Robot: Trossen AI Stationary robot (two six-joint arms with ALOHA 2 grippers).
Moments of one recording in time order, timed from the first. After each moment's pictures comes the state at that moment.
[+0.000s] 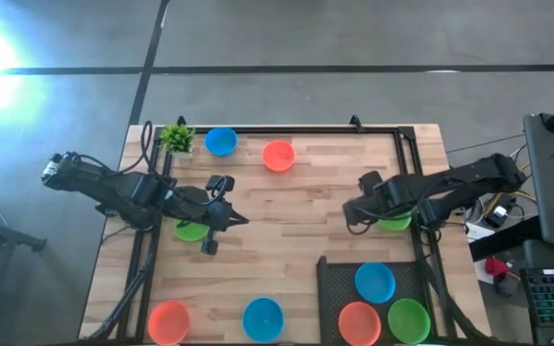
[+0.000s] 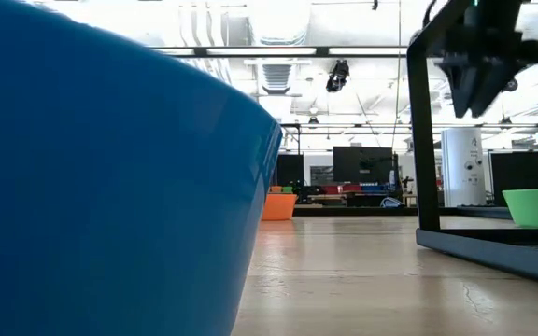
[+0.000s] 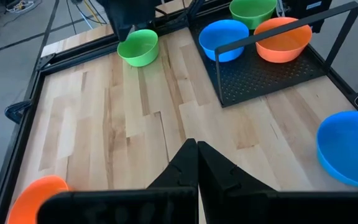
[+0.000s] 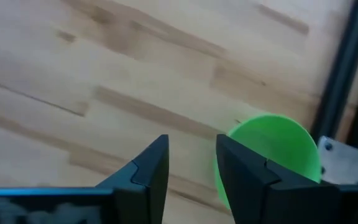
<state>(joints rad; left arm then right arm) -0.29 1.13 1.16 -0.58 -0.21 0.13 0.19 1.32 1.09 -1.35 0.36 1.42</state>
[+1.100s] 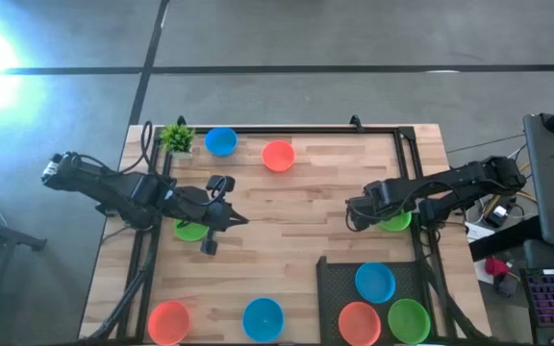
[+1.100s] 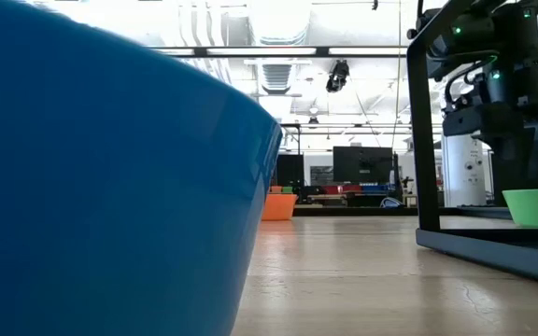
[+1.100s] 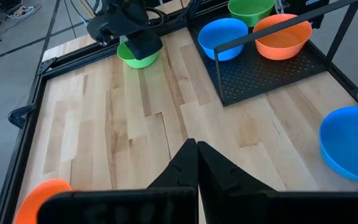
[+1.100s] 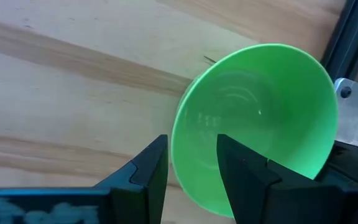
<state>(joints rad) -0.29 1.13 1.16 -0.58 -0.21 0.16 0.07 1.32 0.78 -1.19 0.12 1.37</state>
